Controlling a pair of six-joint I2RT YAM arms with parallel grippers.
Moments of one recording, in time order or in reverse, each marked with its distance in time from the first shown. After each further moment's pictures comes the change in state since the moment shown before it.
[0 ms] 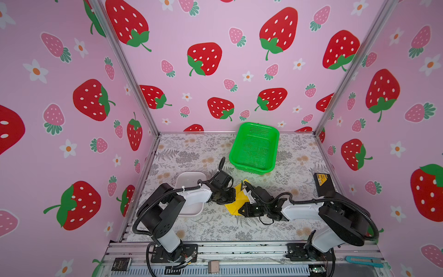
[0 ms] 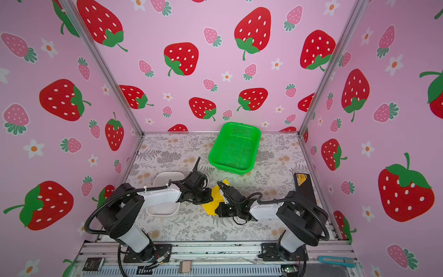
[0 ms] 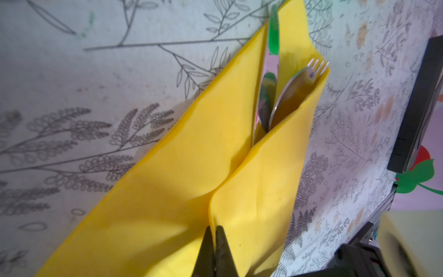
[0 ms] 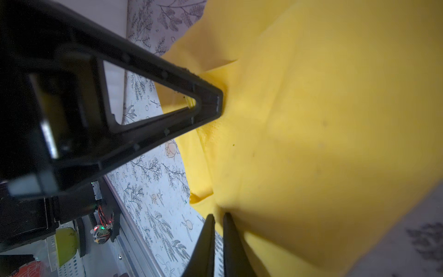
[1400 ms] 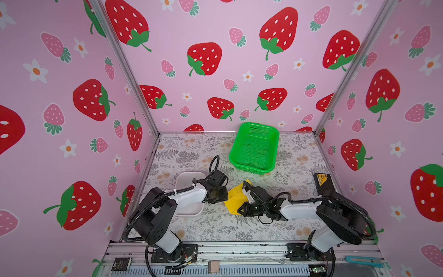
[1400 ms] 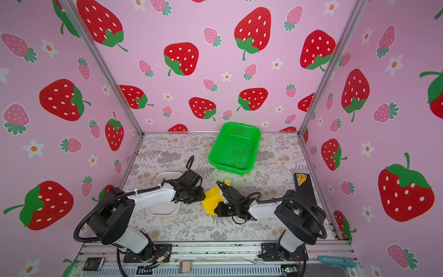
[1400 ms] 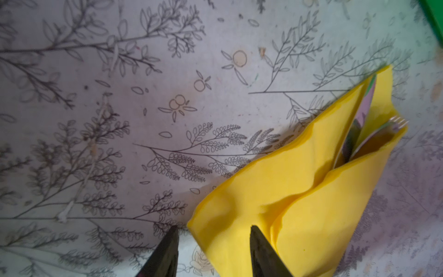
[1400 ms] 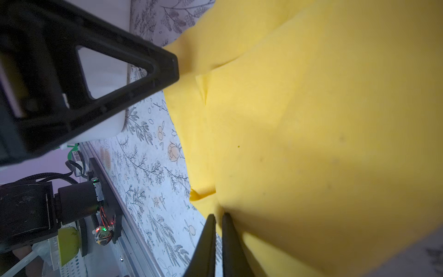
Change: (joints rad) left arm 0.055 -0.078 -0.008 -0.158 -0.208 -0.035; right arm 0.000 0.016 0.008 0.012 -0.005 0.000
